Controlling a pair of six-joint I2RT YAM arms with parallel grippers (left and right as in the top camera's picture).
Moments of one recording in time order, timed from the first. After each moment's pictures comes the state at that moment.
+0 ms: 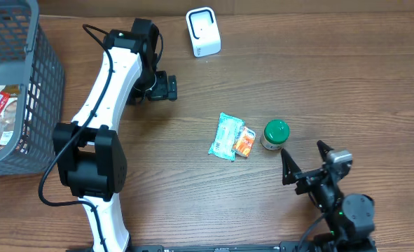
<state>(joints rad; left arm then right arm) -0.18 2.09 1.87 -1.30 0.02 -0.28 0.17 0.09 0.20 -0.24 -0.12 0.20</state>
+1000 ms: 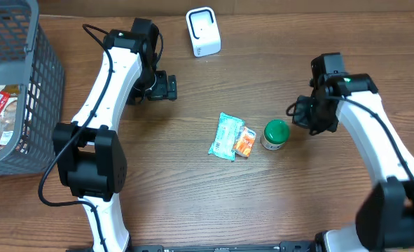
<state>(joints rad) -0.18 2.09 1.87 -1.30 0.02 -0.28 0.08 1.69 1.31 -1.09 -0.02 0.38</state>
